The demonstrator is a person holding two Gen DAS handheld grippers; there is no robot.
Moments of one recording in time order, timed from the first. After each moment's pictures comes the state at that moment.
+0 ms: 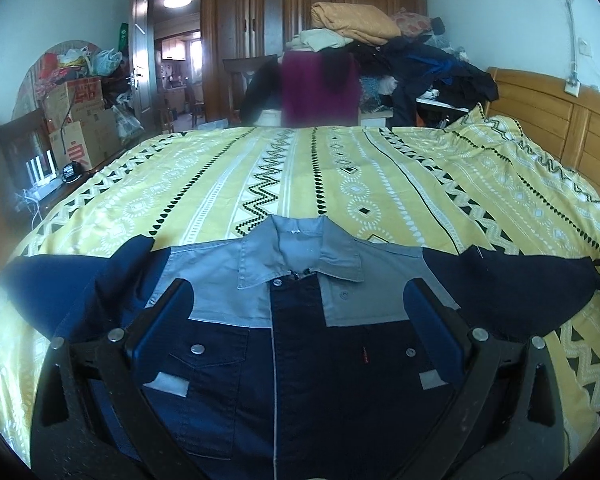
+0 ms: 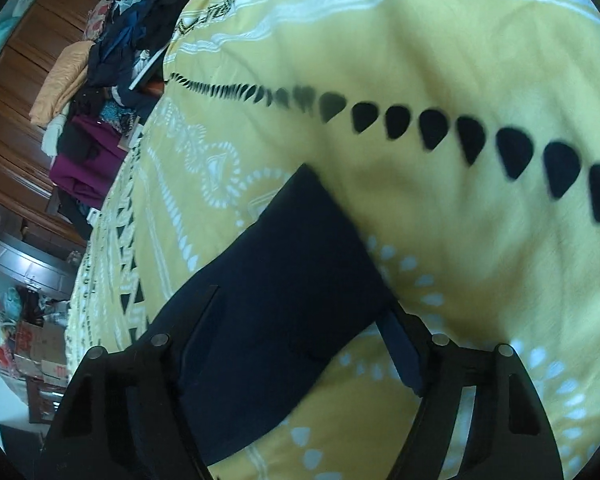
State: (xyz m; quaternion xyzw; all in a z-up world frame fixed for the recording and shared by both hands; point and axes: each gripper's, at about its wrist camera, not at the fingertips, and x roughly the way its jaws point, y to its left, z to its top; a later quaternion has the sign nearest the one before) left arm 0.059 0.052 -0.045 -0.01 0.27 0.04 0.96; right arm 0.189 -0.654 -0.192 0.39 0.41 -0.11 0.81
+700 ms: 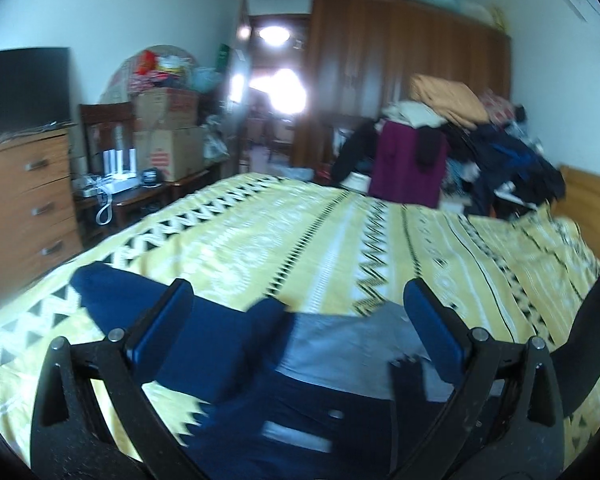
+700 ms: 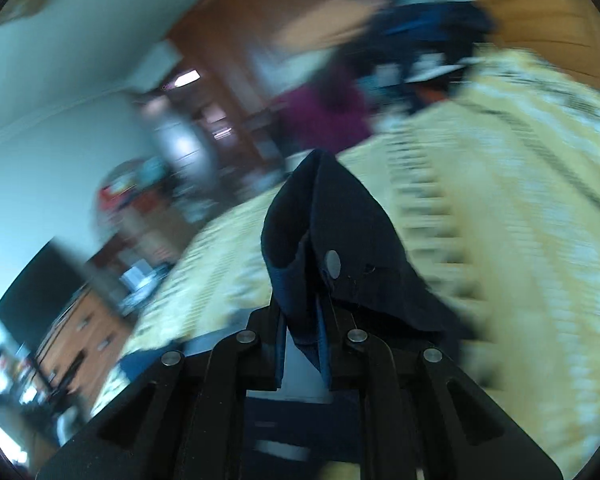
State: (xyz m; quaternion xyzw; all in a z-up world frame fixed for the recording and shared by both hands) left arm 0.020 0.214 0.022 -0.10 0.17 0.17 0.97; right arm 0.225 -0.317 0.031 0.21 0.29 0.26 0.90
